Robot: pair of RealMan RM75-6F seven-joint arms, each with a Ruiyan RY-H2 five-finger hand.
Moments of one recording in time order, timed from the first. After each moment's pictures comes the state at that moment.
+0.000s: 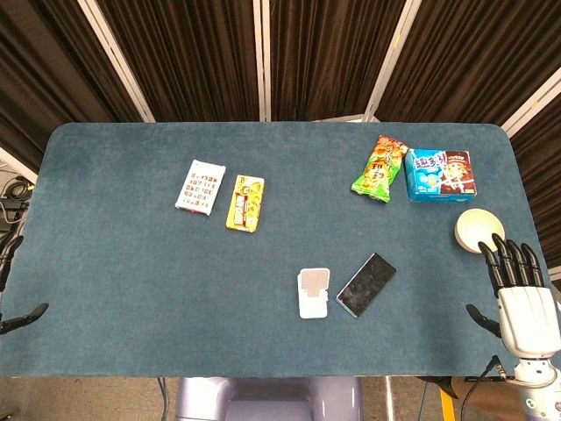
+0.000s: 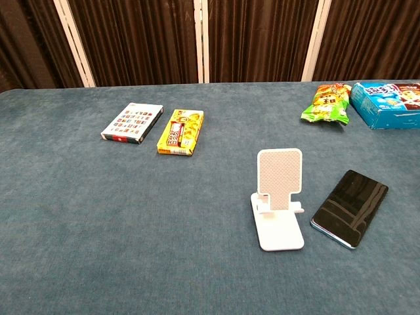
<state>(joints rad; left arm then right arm) -0.05 -0.98 -0.05 -1.82 1.49 1.55 0.06 0.06 -1.09 0.10 -1.77 -1.59 1.60 -0.22</state>
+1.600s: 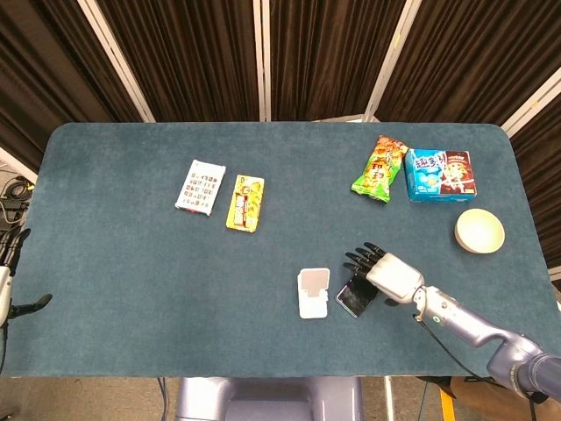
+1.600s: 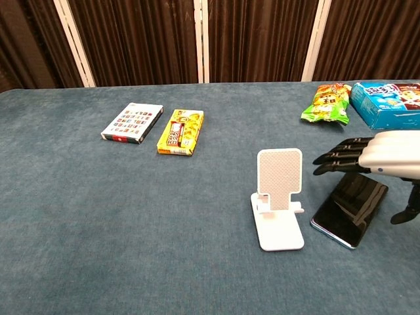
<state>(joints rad) -0.12 -1.02 -0.10 -1.78 1.31 1.41 0.13 0.69 -1.37 -0.07 -1.12 -1.93 0.92 0.18</state>
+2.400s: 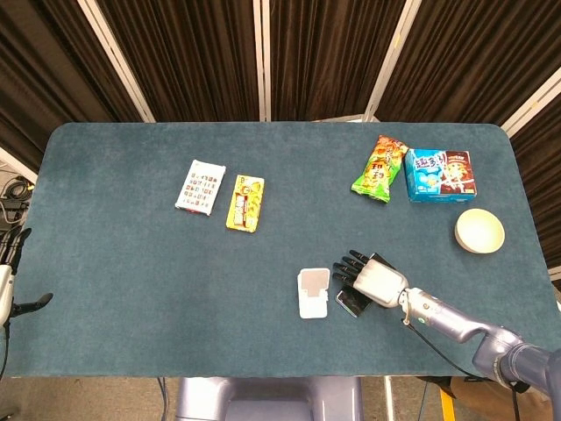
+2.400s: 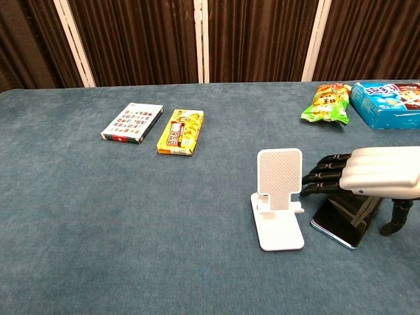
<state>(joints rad) -0.13 -1.03 -0.10 -1.79 1.28 1.40 0.15 0.75 -1.44 -0.14 -1.06 -1.90 0.88 0.08</state>
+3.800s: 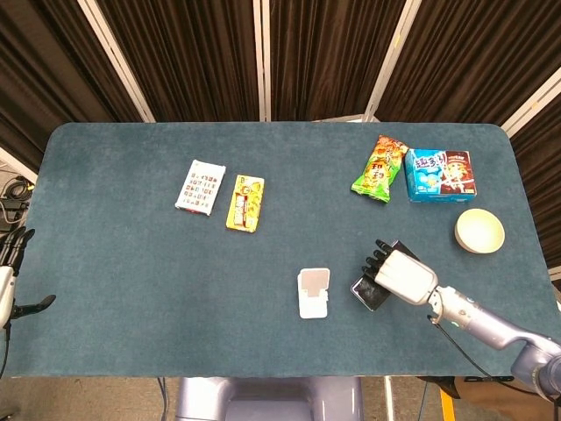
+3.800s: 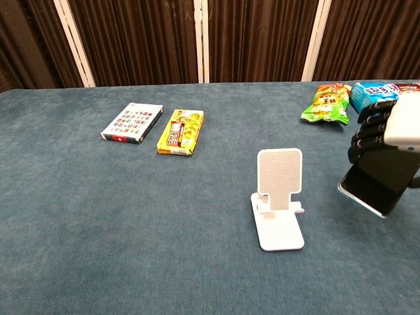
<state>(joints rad) -0.12 -1.01 -0.09 -1.80 1.32 1.40 0.10 0.68 -1.29 -0.17 -1.09 -1.94 1.28 -0.12</state>
